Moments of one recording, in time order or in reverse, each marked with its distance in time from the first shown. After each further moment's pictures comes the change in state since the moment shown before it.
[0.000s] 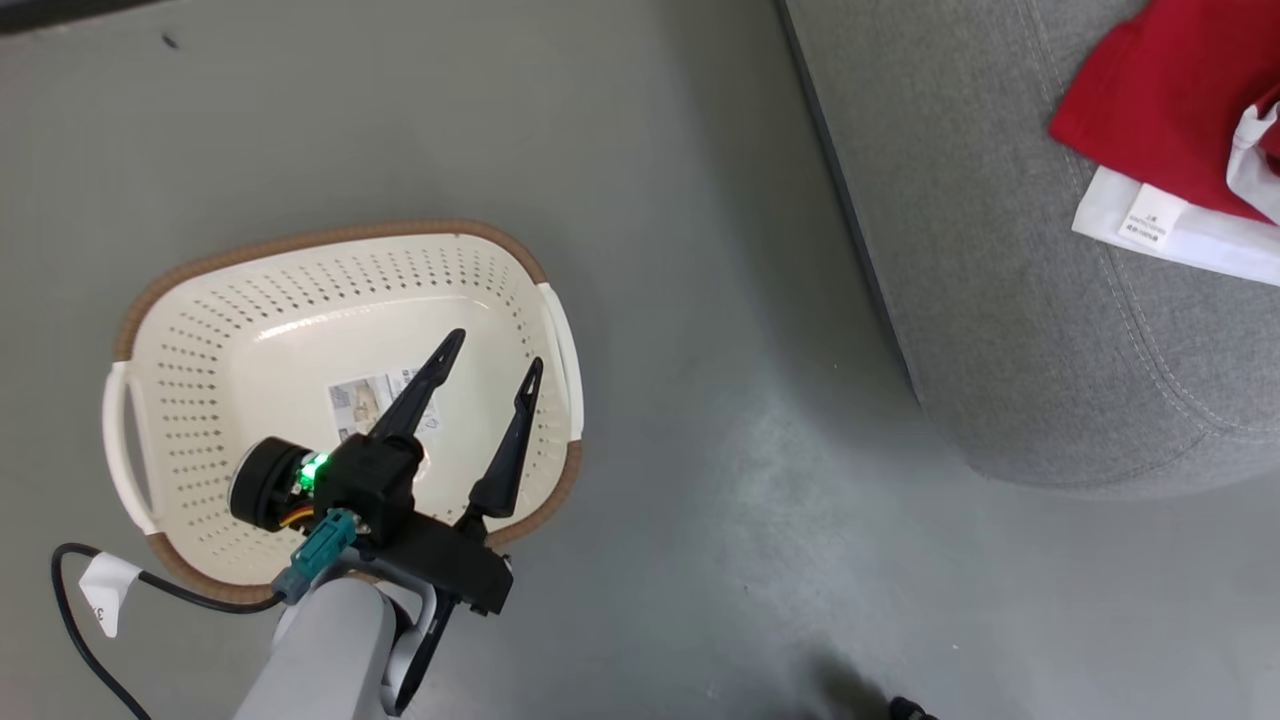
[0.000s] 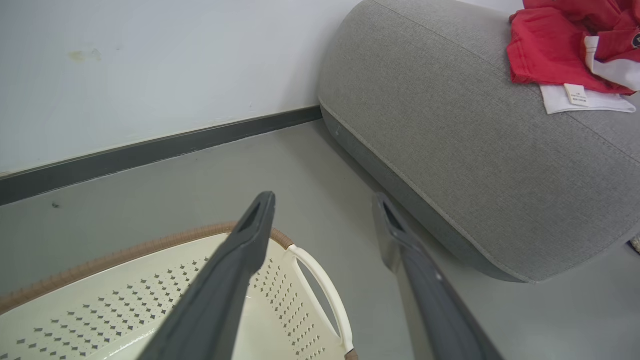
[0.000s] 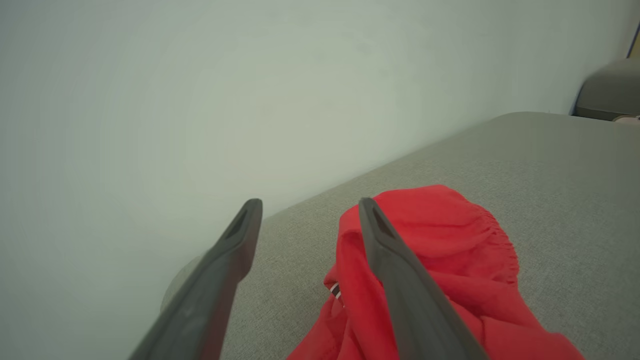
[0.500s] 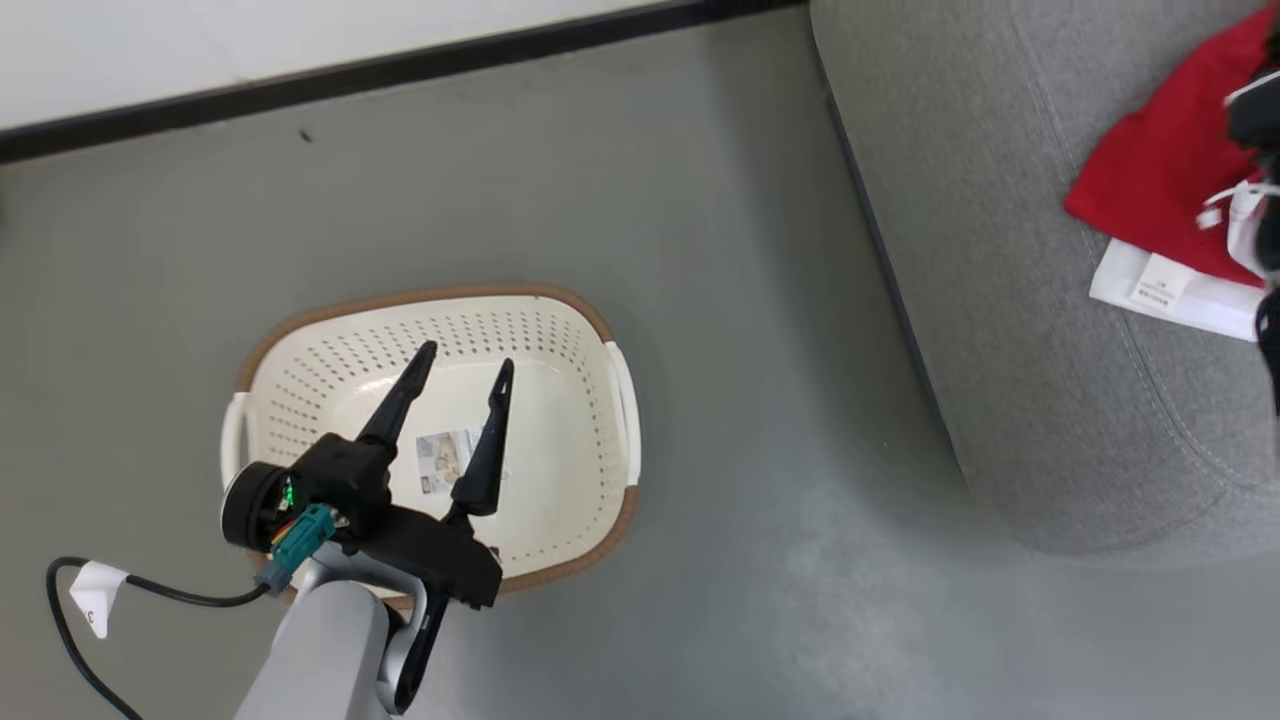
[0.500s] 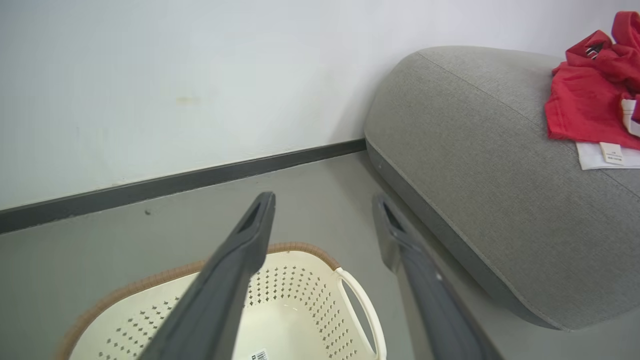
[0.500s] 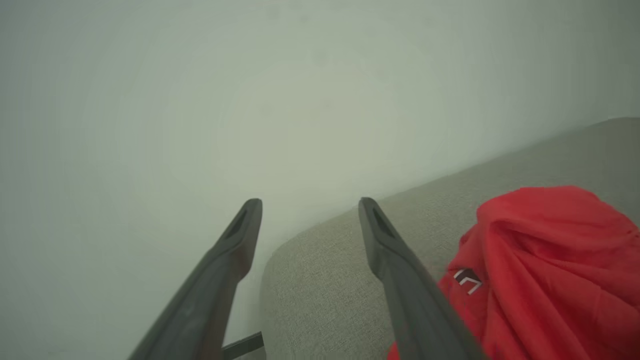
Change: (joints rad) left arm 0.002 -0.049 0.069 0.078 -0.033 0.005 0.000; right arm 0.101 0.075 0.081 -0.052 -0.026 0.027 0.000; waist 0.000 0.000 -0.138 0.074
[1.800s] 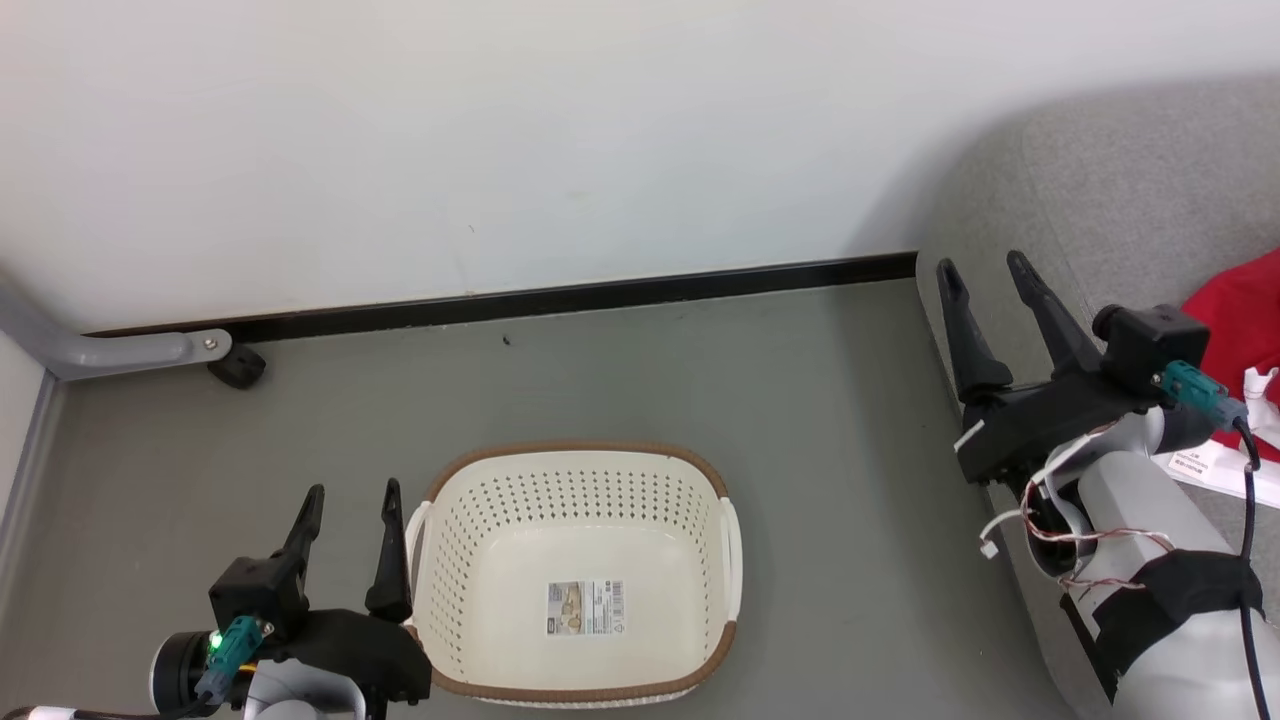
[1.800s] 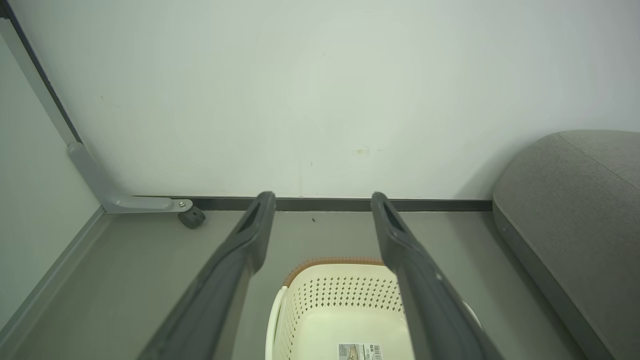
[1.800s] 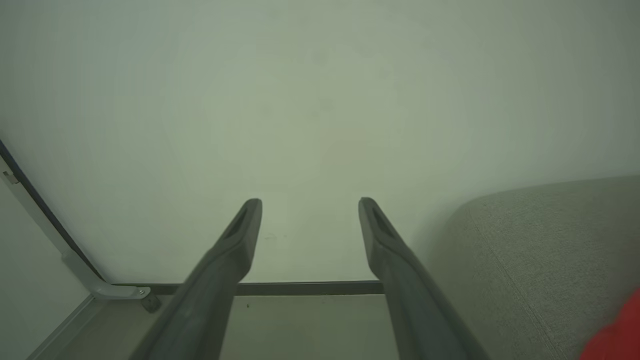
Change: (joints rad) left arm 0.170 -0.028 0.201 0.082 0.002 0.102 0.000; right arm 0.458 0.106 0.383 -0.213 0.084 0.007 0.000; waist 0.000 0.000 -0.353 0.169
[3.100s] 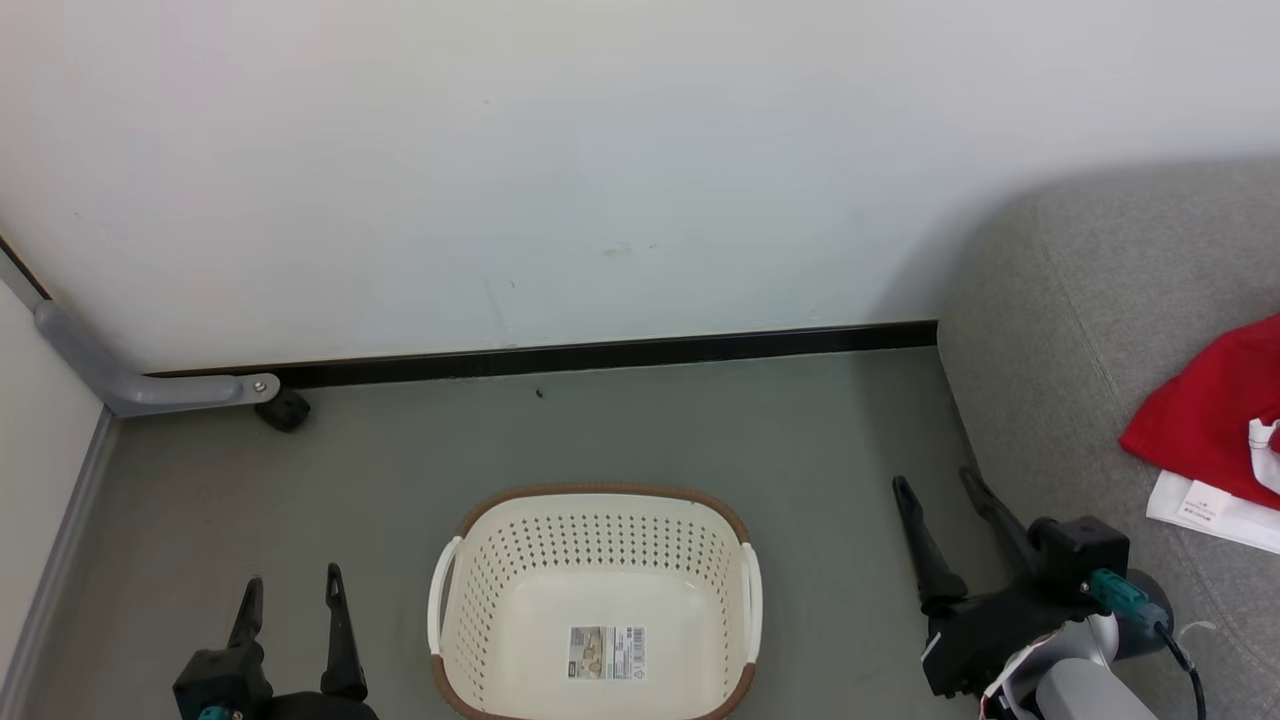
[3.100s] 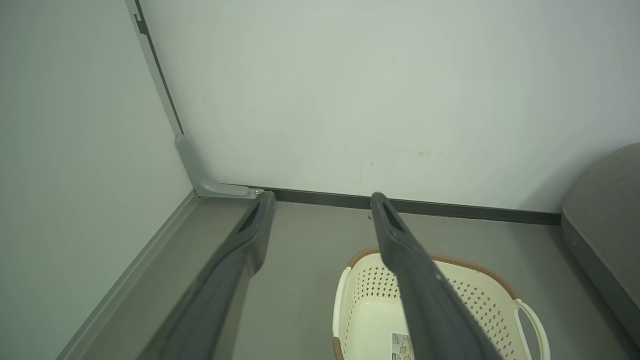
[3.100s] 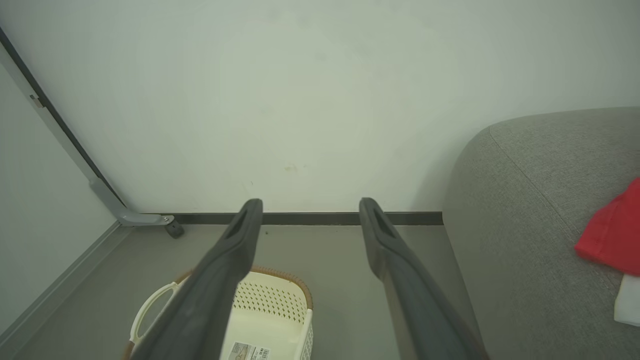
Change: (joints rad) left arm 0.153 -0.010 0.107 -0.060 0.071 0.078 0.000; right arm 0.351 0.049 0.038 -0.130 -0.074 -0.072 0.000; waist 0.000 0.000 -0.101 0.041
